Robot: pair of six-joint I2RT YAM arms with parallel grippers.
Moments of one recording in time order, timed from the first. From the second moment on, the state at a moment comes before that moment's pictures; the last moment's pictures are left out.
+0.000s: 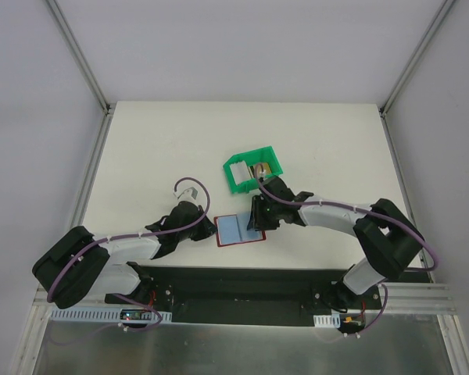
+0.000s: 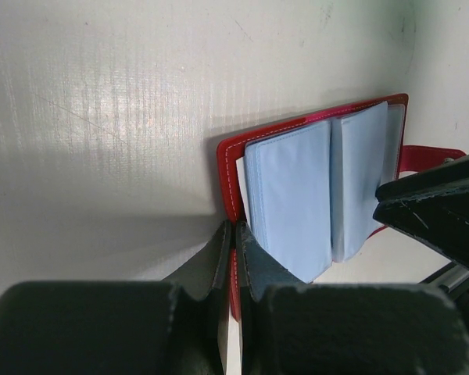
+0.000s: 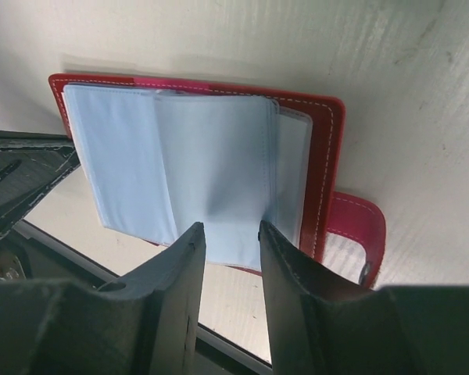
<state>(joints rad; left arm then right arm) -0.72 1.24 0.28 0.25 -0.03 -0.94 0.80 1.57 0.81 -0.25 -0.15 0.72</state>
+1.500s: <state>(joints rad) -0.72 1.27 0.29 0.26 -0.02 -0.97 0.79 1.53 0.87 -0.23 -0.16 0.71</state>
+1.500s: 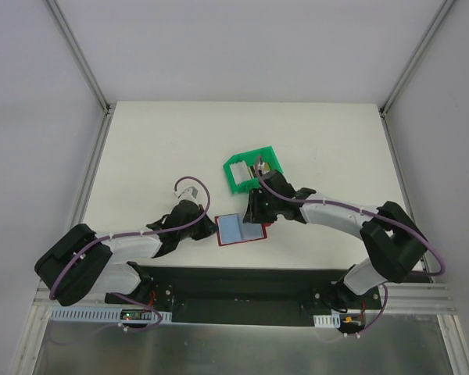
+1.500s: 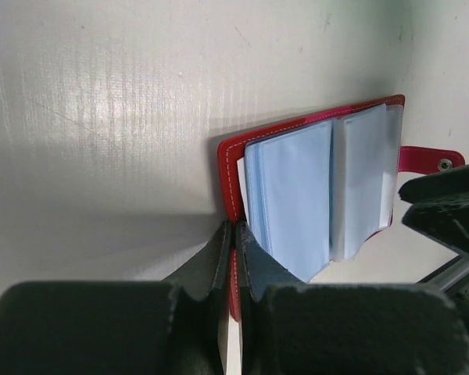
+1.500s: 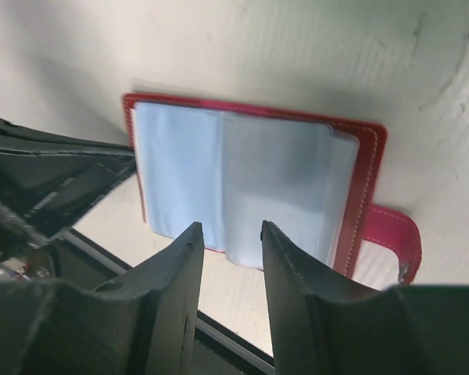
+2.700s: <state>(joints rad) -0.71 1.27 0.29 0.25 -0.01 -0.97 0.86 1.64 1.01 -0.05 -0.47 0.73</state>
